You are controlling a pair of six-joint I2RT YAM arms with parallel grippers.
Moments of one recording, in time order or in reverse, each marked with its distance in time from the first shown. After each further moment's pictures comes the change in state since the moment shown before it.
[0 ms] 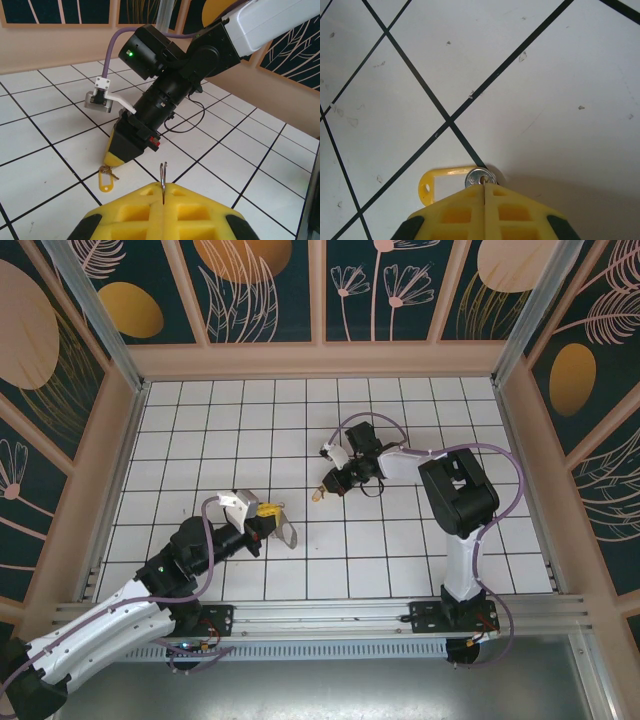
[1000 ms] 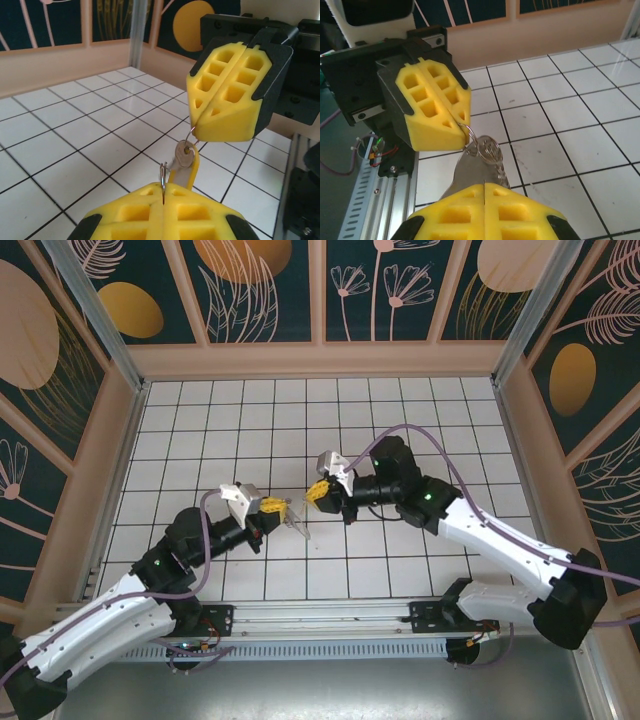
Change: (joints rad) left arm 0.000 0.061 0.129 -0.025 0.114 0.055; right arm 0.291 -0.833 -0.245 0.048 -0.070 -0.044
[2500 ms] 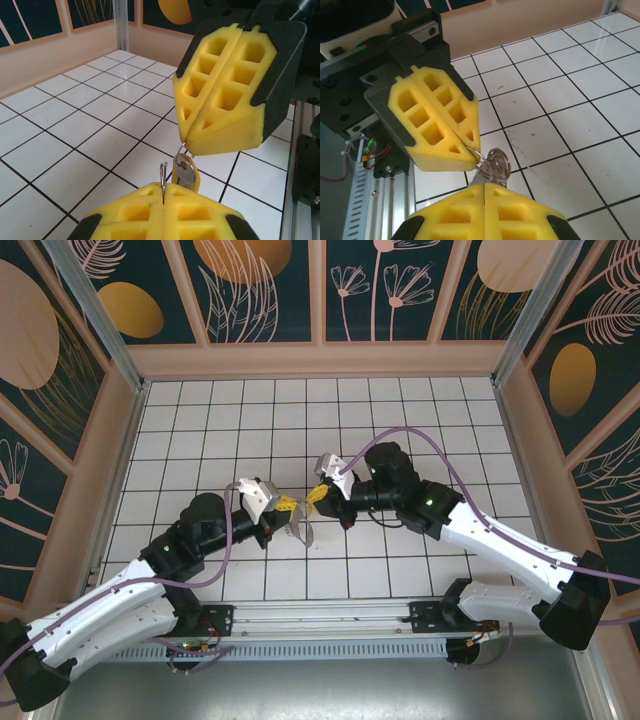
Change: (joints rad) left arm 0.000 0.143 0.090 -0.055 0.043 0.138; right arm 0.058 -0.019 0.016 -0.078 0.138 0.086
